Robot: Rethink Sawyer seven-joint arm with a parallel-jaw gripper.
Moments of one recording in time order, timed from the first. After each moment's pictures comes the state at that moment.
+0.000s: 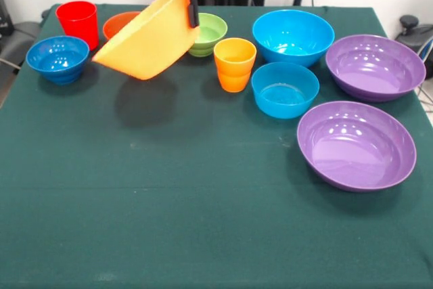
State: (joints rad) arm -0.76 -0.82 0.39 2.14 -0.18 0.05 1.74
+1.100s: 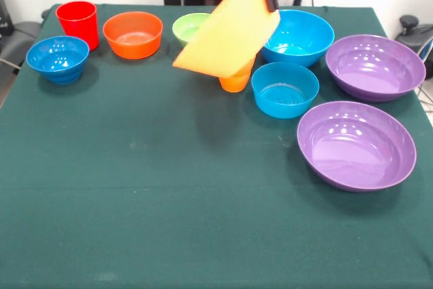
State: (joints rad) arm -0.81 -0.85 0.67 2.20 -0.05 0.07 1.83
